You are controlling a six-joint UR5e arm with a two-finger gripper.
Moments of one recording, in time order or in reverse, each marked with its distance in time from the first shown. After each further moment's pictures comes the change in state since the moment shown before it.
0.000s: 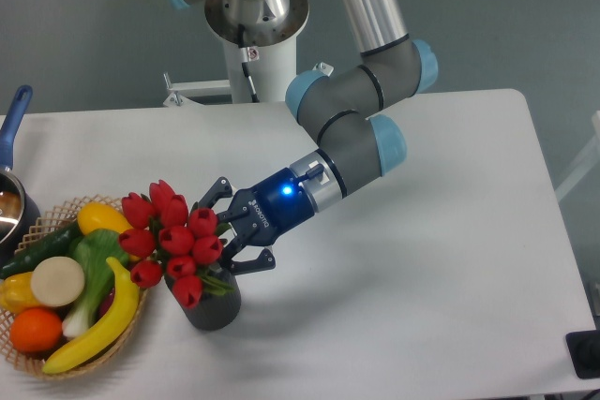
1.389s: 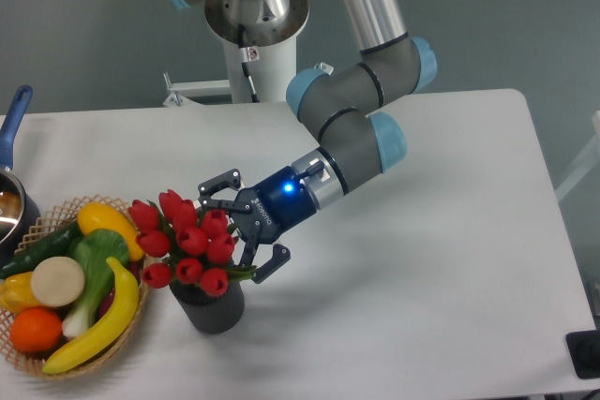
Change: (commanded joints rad) arm 0.012 0.058 -0.031 0.002 0.135 0.035
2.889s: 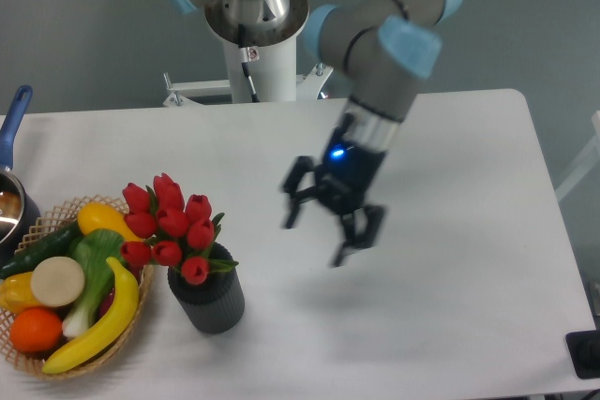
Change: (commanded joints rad) arm 0.184 0.198 0.078 -0.008 0.903 0.077
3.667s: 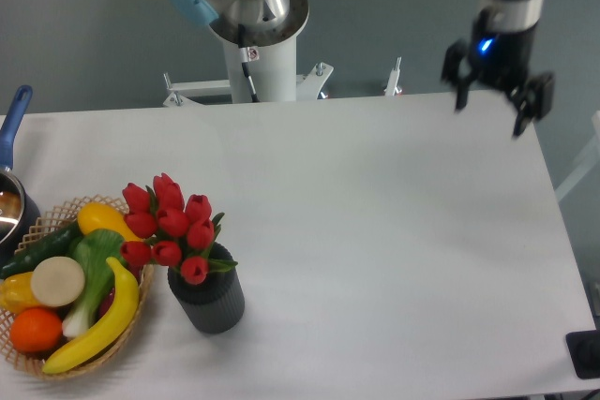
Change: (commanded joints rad) arm 0.365 0.176 0.225 -0.652 0.318 0.474
